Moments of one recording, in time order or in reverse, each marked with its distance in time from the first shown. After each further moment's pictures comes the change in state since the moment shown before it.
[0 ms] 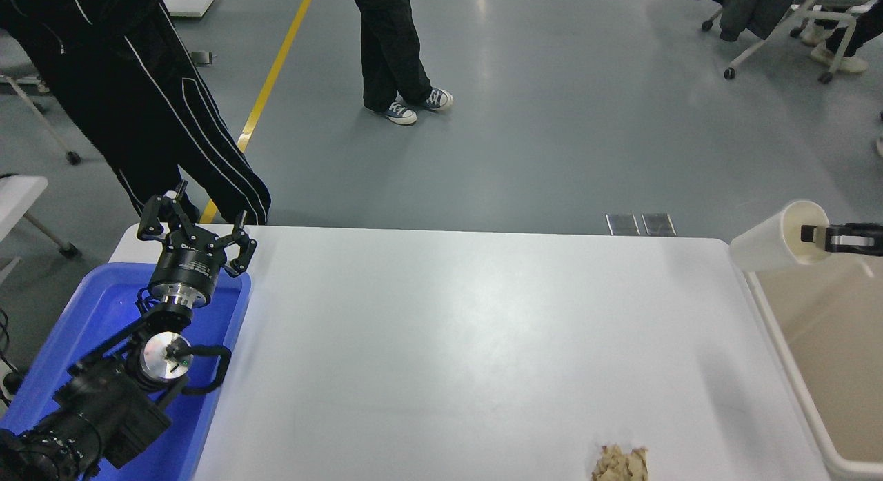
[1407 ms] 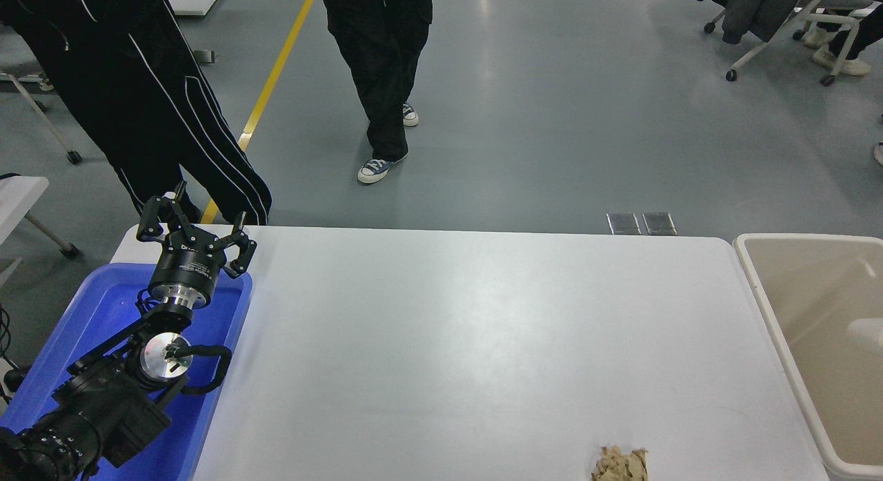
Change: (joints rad) left arm 0.000 0.000 0.000 0.000 0.000 0.000 0.000; right arm -0.752 0.614 0.318 -0.969 0.954 -0.058 -0.142
